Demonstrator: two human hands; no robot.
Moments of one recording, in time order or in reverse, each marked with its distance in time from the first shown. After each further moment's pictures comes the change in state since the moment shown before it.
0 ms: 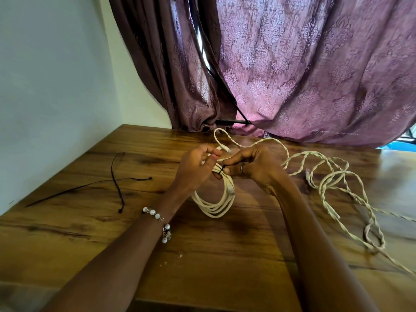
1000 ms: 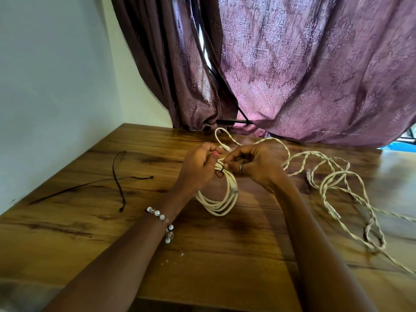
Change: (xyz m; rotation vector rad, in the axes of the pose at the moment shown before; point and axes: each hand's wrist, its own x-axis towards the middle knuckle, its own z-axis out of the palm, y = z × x) left_hand 0.002 -0.005 0.004 0.042 0.031 0.093; right_hand 0.001 -0.001 0.002 -0.189 0.006 -0.097
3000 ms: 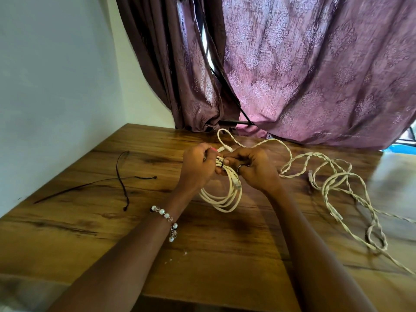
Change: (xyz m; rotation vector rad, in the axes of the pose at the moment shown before) left_hand -0.003 0.014 -0.005 -0.098 0.126 -0.037; right_hand 0.009 0.019 0.011 -0.267 0.115 -0.347
